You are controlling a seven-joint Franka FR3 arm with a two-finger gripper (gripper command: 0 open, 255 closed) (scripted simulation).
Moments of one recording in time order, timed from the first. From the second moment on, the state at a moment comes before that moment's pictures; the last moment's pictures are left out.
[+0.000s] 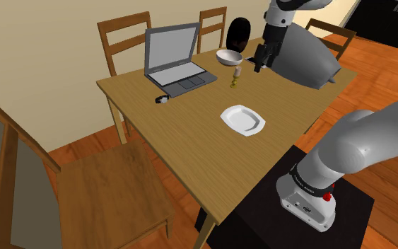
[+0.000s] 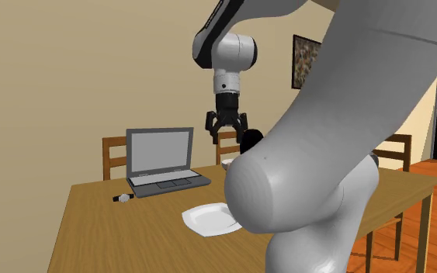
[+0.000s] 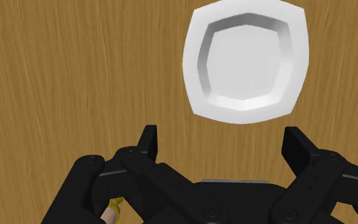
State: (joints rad) arm -0.05 -0.46 -0.22 -2.34 -0.09 1.79 -0.21
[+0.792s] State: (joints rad) arm -0.07 -0.04 -0.33 -2.12 -0.02 2.06 -0.40
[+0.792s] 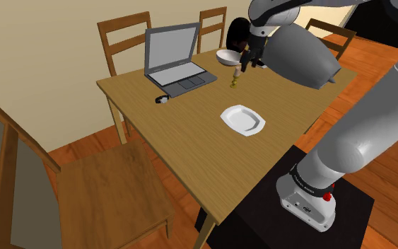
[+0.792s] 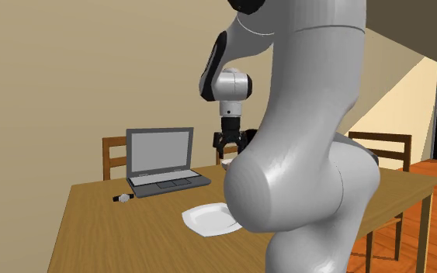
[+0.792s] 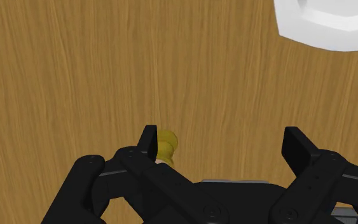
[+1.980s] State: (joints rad) arm -0.12 0.30 -0.34 -1.92 0.12 2.22 -0.54
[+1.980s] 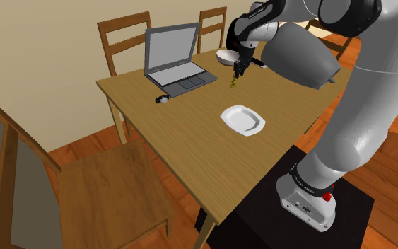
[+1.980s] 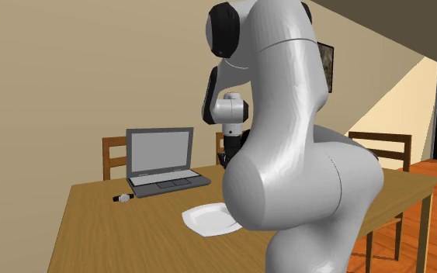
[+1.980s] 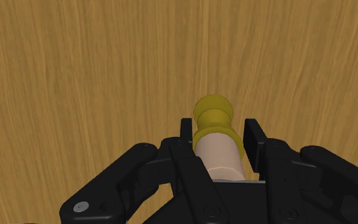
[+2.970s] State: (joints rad) arm -0.12 0.25 -0.35 -1.90 0.10 2.15 -0.53
